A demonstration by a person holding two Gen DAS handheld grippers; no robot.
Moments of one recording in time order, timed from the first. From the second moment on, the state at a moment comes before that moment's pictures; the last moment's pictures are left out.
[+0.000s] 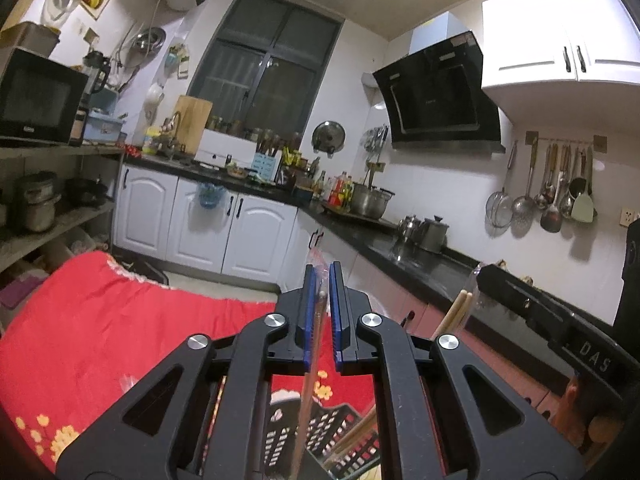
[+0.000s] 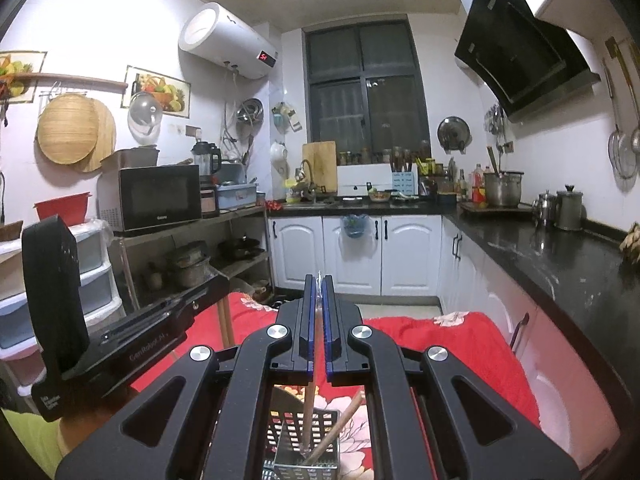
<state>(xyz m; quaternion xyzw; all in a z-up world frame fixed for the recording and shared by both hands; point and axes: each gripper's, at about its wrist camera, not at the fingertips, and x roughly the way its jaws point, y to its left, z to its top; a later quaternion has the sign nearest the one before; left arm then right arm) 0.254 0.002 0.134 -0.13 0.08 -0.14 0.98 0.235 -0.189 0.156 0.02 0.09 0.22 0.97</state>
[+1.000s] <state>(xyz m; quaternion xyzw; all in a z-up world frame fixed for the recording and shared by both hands) 0.201 0.020 0.125 -0.15 0.14 -0.15 0.97 0.202 -0.223 0.113 0.04 0.16 0.17 0.97</state>
